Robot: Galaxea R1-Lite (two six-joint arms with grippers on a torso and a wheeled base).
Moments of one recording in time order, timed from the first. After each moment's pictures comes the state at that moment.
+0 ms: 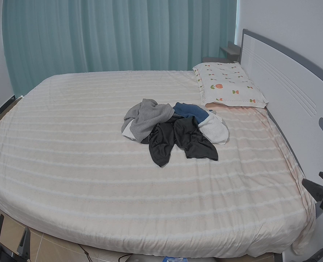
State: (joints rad) left arm 0.00 0.02 -0.02 0.01 0.03 0.00; right arm 0.03 0.87 -0.29 -0.28 0.14 0.15
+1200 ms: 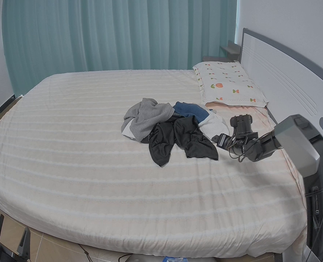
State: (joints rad) left arm 0.00 0.02 -0.02 0.01 0.03 0.00; right arm 0.27 2.56 -1.62 -0.39 -0.17 0.55
